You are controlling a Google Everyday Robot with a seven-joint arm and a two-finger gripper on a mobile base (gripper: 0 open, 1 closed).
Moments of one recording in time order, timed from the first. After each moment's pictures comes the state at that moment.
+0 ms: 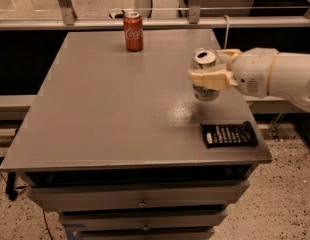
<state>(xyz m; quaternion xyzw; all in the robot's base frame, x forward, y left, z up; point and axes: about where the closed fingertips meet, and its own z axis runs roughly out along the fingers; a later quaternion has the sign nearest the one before) 0.556 -0.122 0.941 -0.39 0.69 0.22 0.57</state>
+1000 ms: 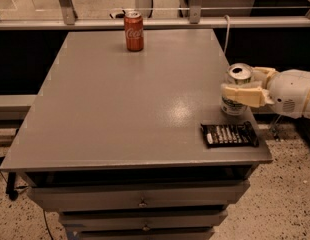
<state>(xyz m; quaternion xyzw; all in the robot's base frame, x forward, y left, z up) 0.539 -0.205 0.911 -0.35 0.70 0.22 0.58</state>
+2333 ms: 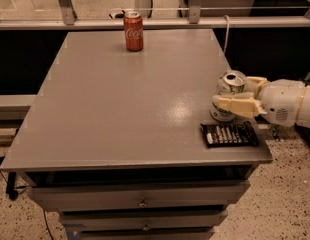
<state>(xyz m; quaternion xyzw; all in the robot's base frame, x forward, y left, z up) 0.525 -0.185 0.889 -0.37 0.70 0.25 0.55</state>
